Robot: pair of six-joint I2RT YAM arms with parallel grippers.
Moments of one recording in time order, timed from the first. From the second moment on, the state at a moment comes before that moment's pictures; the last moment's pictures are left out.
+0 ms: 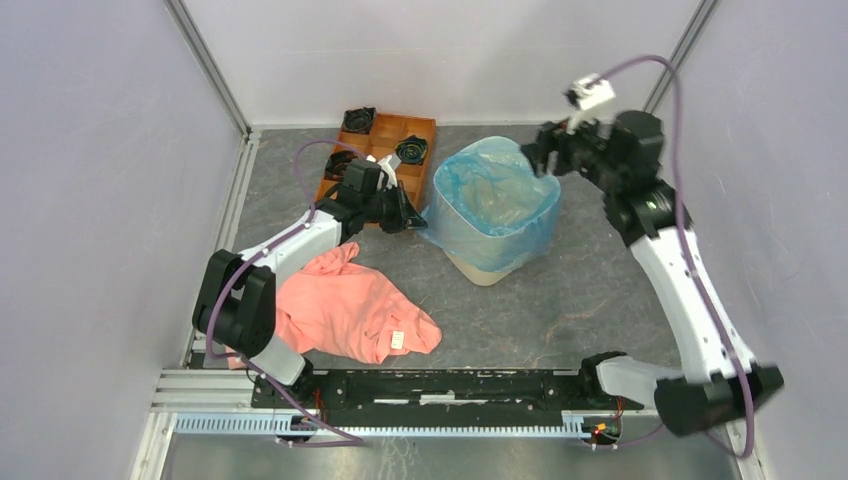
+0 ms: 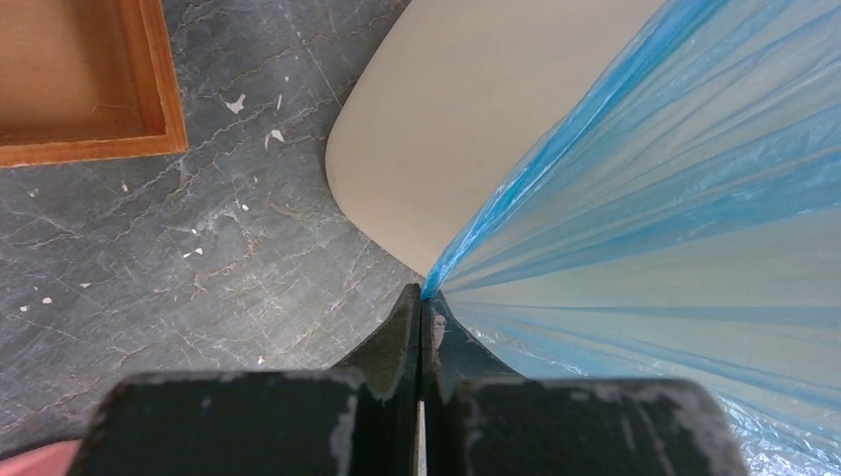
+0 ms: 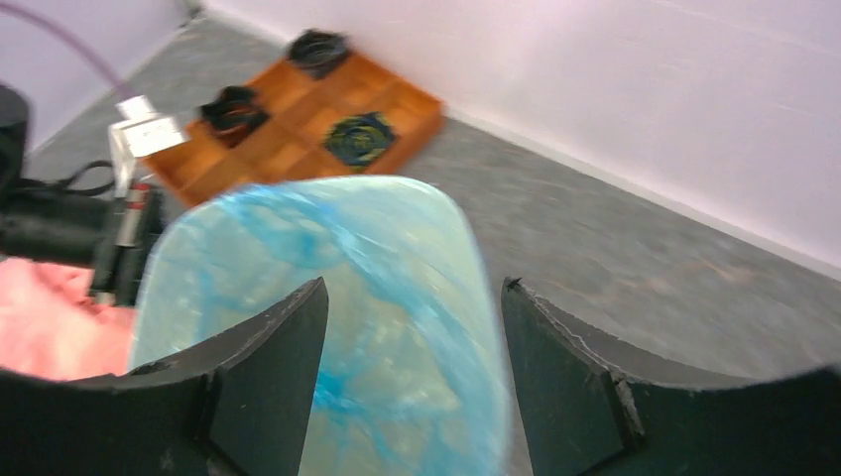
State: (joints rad) left arm -0.44 1.58 1.07 -0.18 0.42 -0.64; right arm 0.21 1.13 1.33 -0.37 -0.25 -0.04
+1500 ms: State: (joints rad) left arm -0.47 1.58 1.08 -0.18 0.42 -0.64; right arm 0.64 1.50 1.40 -0.76 0.05 -0.19
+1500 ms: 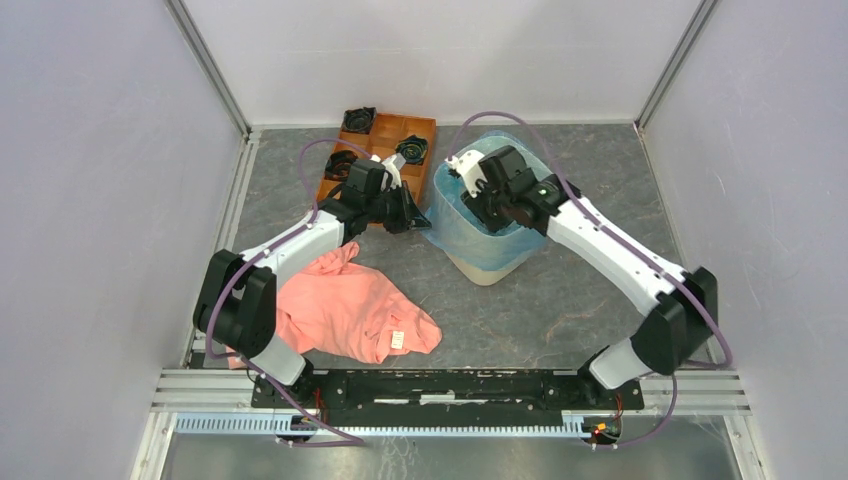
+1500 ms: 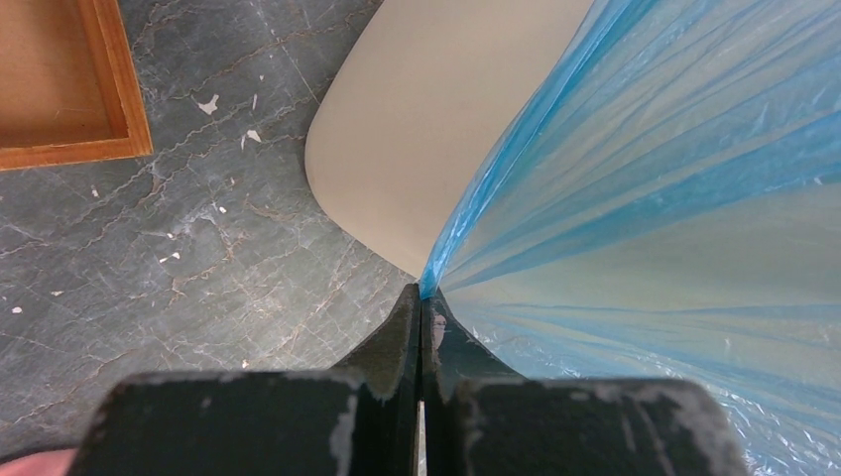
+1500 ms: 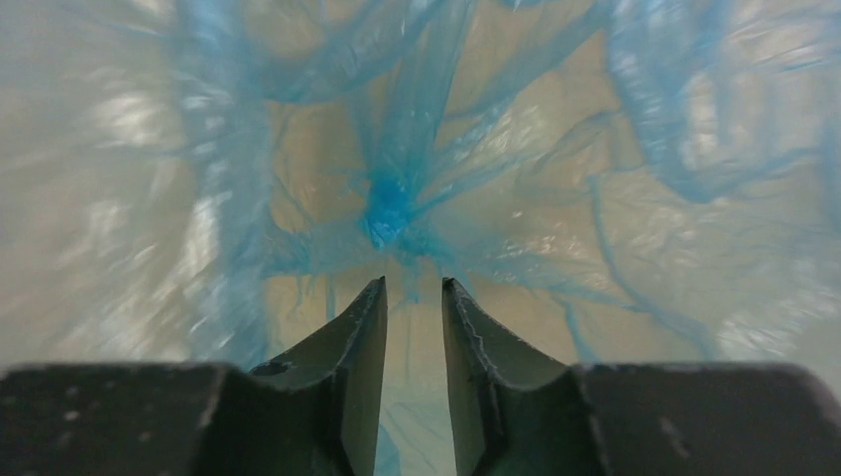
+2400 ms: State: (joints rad) left arm -0.48 1.58 1.10 -0.18 0.42 -0.64; right arm 0.60 1.70 1.33 -0.49 0.18 -0.12
